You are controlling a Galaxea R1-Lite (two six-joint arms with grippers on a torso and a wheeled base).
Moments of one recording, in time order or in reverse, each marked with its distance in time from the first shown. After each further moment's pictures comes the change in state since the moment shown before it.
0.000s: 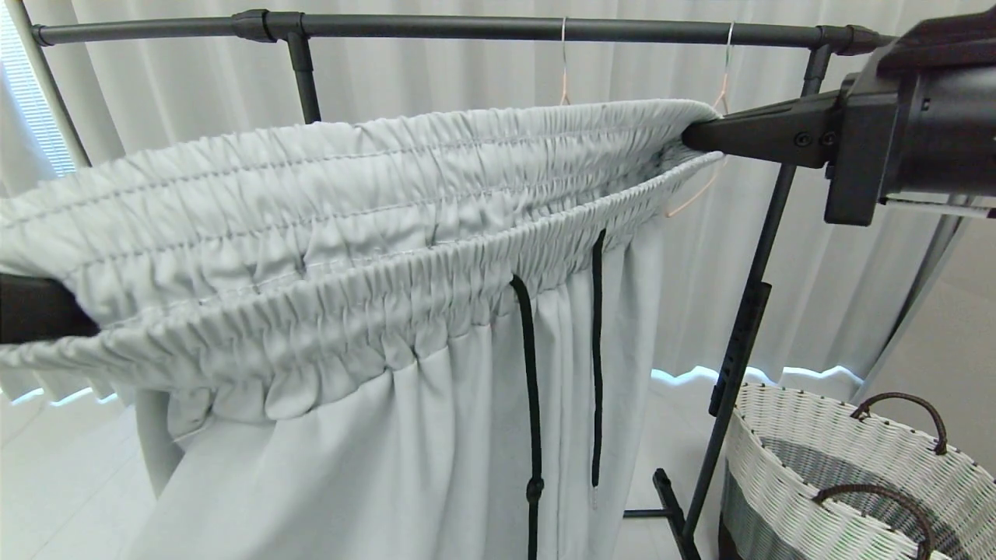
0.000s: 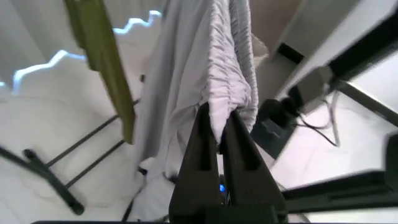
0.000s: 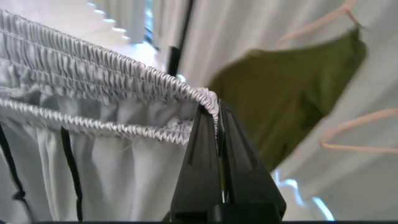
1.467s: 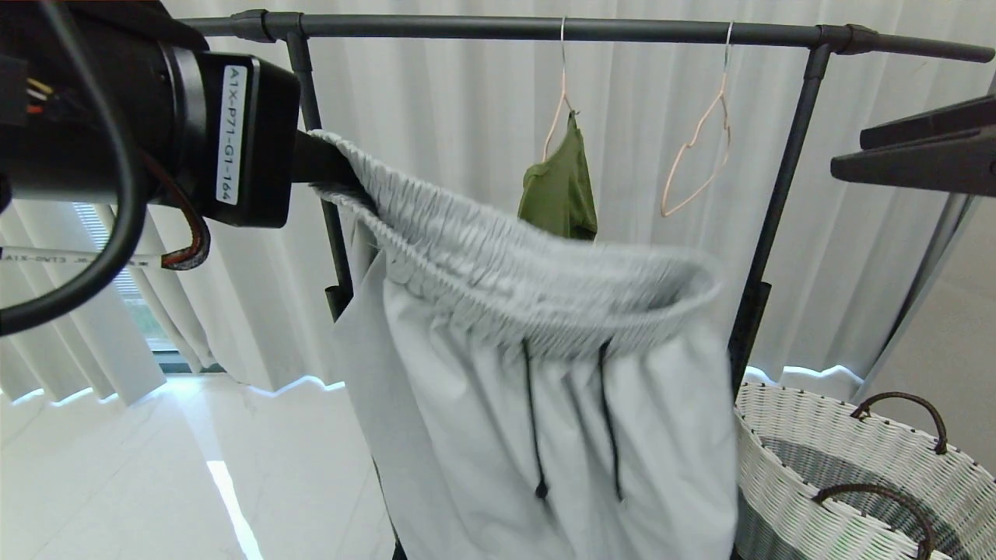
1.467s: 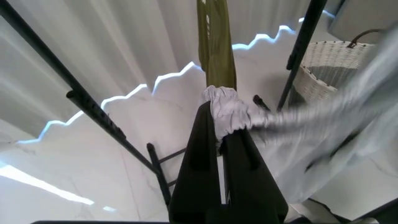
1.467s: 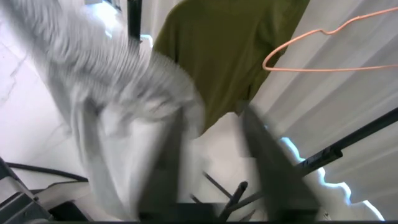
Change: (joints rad) left arm 0.109 0.356 -0.230 -0.055 0.389 0.173; right arm -0.041 -0.132 -0.108 0.384 -0.116 0.006
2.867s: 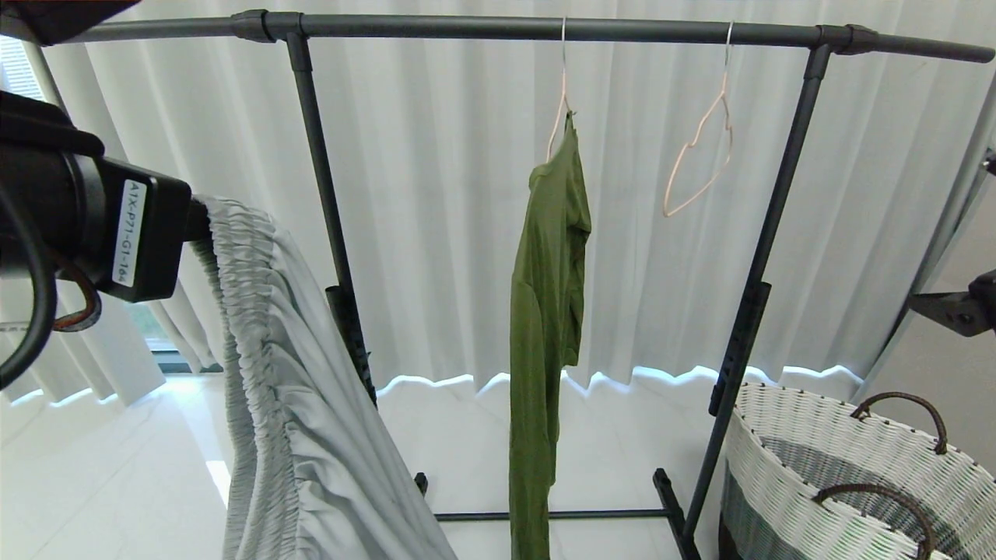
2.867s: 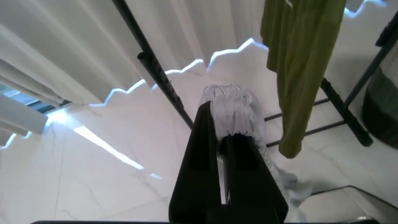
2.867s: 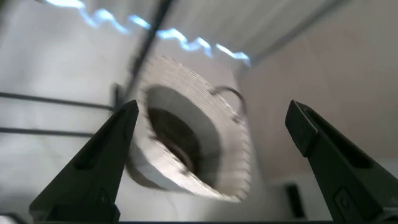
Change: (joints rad) left arm 0.169 -0.136 0.231 -0.033 0.088 0.095; right arm -0.350 -0.071 0.405 -0.122 -0.484 -0.038
